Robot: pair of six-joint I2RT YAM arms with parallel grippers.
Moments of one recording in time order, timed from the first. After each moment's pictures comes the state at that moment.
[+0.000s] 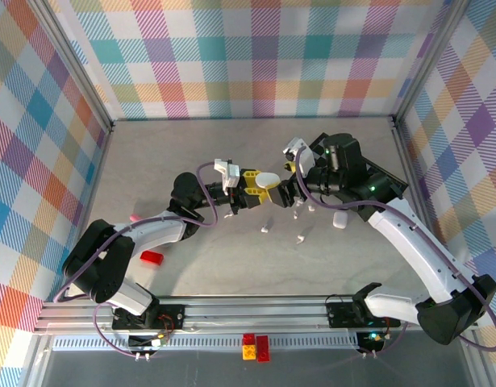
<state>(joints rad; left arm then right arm) -0.59 1.51 0.74 1.07 0.86 -0.23 0.56 1.18 1.27 -0.64 -0.44 -0.12</state>
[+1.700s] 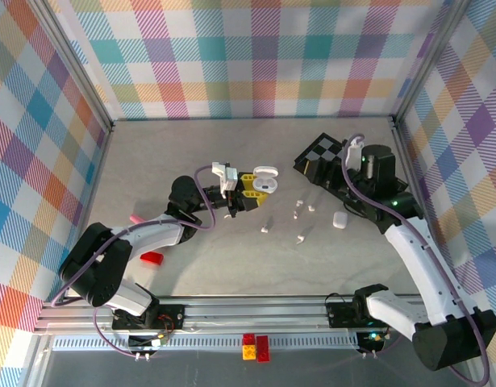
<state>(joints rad) -0.59 1.48 0.70 1.07 0.85 -0.22 0.27 1.02 1.02 -0.52 -0.28 0.45</state>
